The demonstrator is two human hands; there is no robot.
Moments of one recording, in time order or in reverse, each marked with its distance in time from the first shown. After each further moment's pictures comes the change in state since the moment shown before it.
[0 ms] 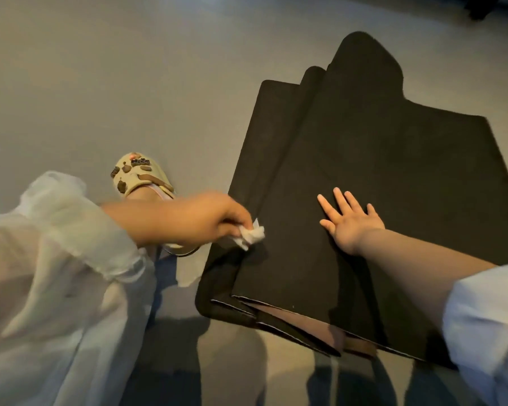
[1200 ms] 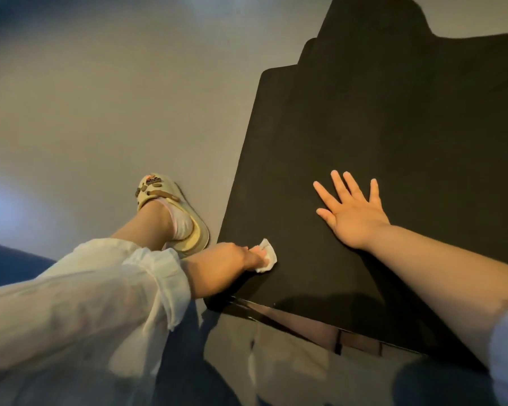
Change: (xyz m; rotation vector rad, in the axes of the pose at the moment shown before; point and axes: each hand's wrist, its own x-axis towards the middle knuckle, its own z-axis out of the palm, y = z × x) left_hand 0.028 0.055 0.071 0.331 -0.213 -0.194; right_hand 0.018 0.023 0.039 0.208 0.281 -0.245
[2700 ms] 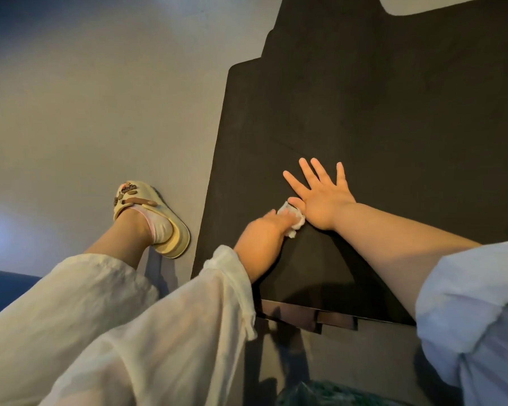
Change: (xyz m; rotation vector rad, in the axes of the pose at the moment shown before) left_hand 0.081 0.069 0.002 -0.294 0.438 -0.126; right_hand 0.002 0.002 0.001 0.049 -0.002 -0.034
